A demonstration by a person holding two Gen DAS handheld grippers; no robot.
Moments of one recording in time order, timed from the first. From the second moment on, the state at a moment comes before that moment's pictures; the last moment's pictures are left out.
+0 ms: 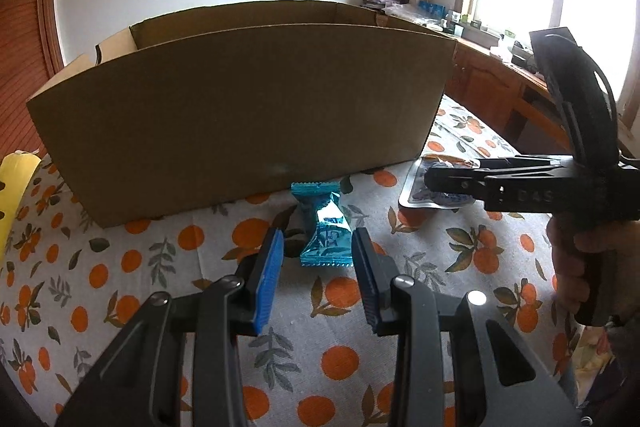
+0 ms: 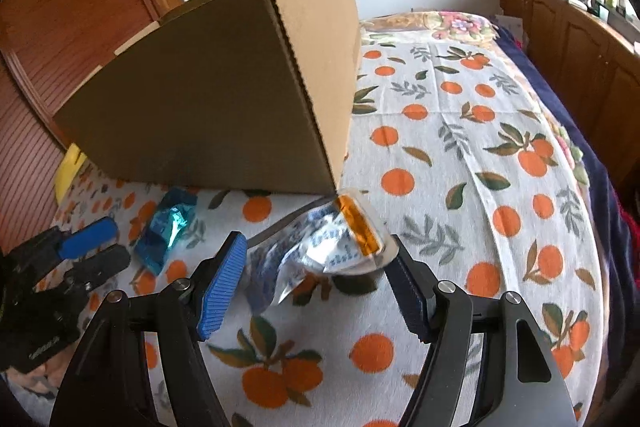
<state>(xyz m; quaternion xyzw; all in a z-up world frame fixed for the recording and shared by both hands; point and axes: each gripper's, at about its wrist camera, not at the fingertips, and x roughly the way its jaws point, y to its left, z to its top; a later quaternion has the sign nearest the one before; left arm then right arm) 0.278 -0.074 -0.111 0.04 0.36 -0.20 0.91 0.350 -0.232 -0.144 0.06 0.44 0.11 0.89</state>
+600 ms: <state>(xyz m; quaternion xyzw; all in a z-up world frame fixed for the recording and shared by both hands) 0.297 -0.091 -0.110 0.04 0.39 -0.21 0.90 0.328 -0.260 -0.132 0.12 0.42 0.13 0.89</state>
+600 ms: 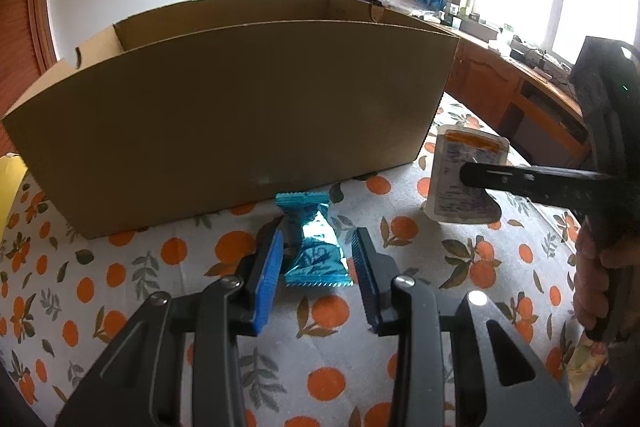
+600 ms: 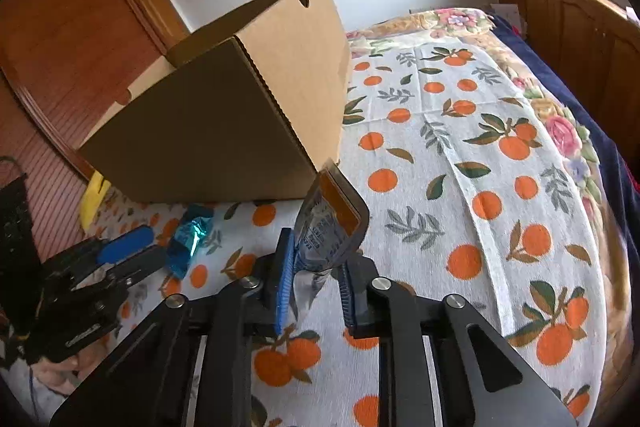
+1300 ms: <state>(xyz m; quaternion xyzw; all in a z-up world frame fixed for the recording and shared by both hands) 0.324 -0.121 -0.132 0.08 0.42 -0.18 0.88 0.323 -0.267 -0.144 0.13 0.40 0.15 0.90</state>
